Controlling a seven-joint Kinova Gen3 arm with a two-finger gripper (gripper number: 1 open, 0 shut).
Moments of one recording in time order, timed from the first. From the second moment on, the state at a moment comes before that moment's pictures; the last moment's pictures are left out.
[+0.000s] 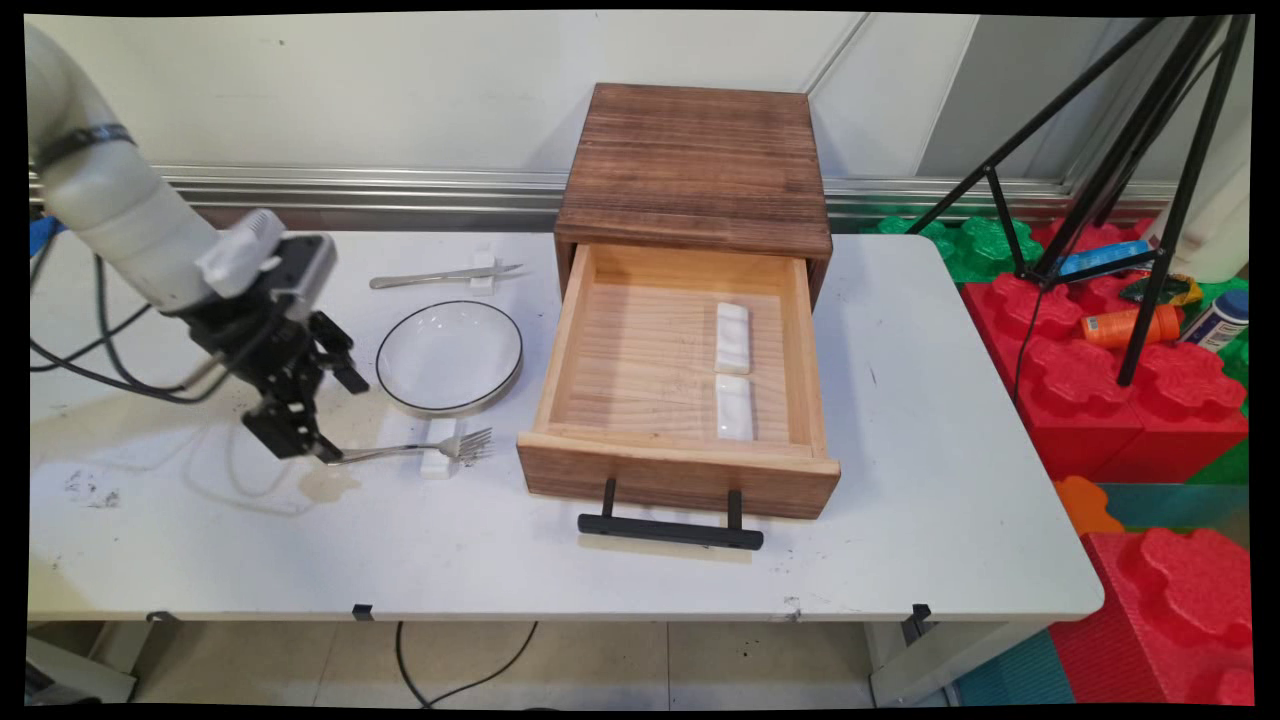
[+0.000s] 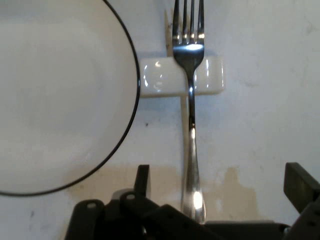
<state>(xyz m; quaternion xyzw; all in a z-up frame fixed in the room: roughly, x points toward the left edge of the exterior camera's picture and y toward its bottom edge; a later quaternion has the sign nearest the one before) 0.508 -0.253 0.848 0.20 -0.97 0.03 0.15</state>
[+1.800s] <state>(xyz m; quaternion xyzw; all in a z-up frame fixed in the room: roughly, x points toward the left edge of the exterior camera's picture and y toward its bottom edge) 0.582 -0.440 0.924 0.28 -0.94 0.16 0.08</state>
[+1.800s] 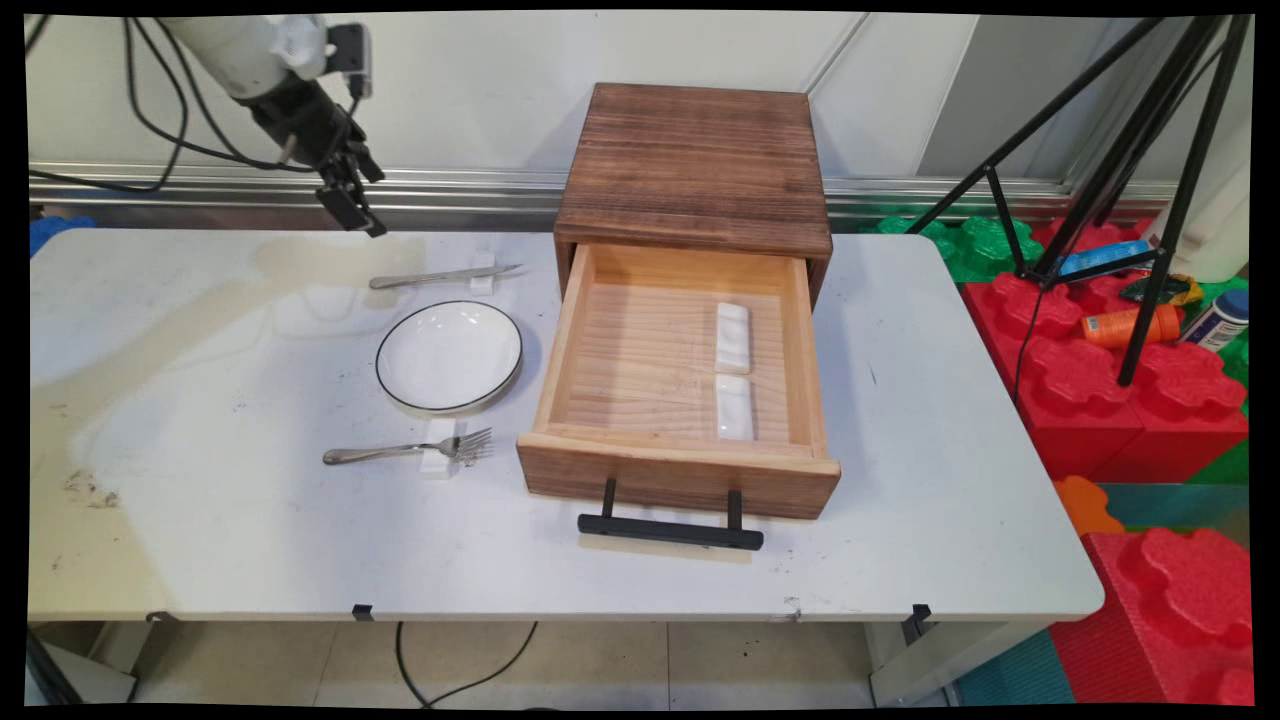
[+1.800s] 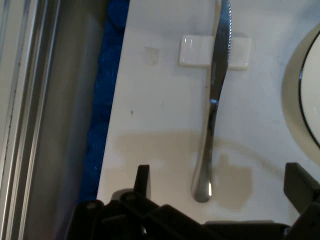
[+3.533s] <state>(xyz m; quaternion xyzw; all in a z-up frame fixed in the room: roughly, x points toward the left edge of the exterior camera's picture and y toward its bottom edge) 0.545 -0.540 0.809 0.22 -0.97 0.07 0.07</state>
